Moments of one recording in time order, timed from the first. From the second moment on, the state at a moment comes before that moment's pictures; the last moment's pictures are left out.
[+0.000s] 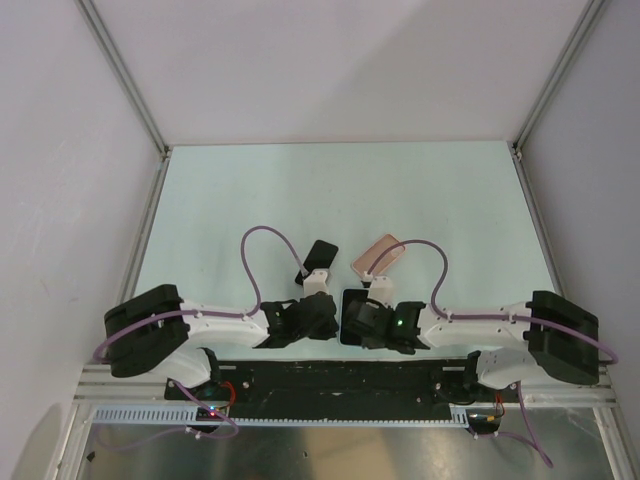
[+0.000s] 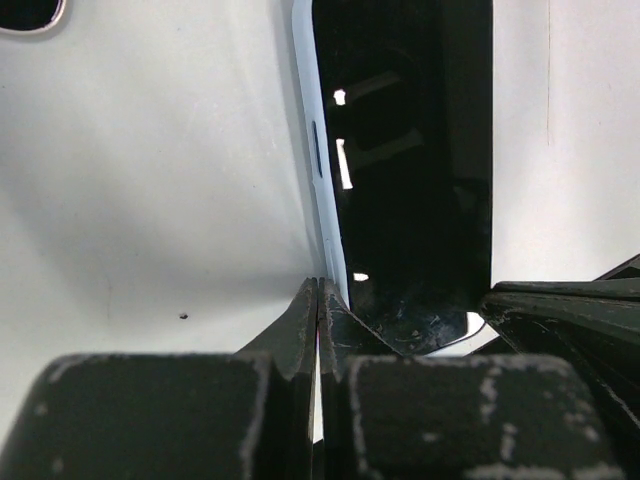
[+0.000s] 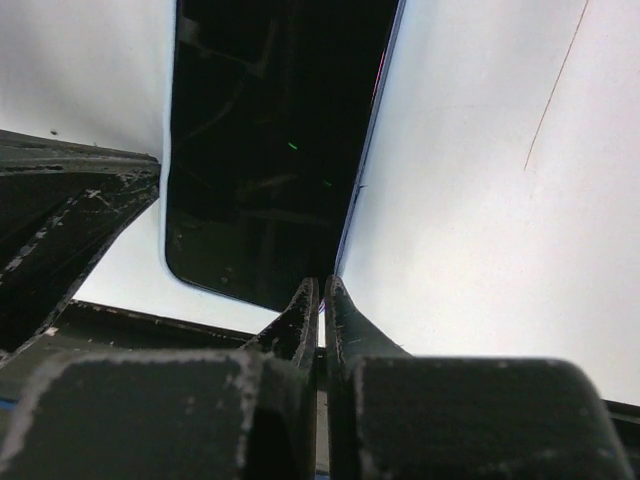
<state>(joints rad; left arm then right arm) -1.18 1.44 0.54 0.04 -0.26 -1.00 1.26 1.38 0.69 -0.52 0.37 1.09</state>
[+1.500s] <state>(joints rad) -1.40 1.35 0.60 -0.05 -0.26 -1.05 0.70 1.32 0.64 -0.24 0.14 0.75</state>
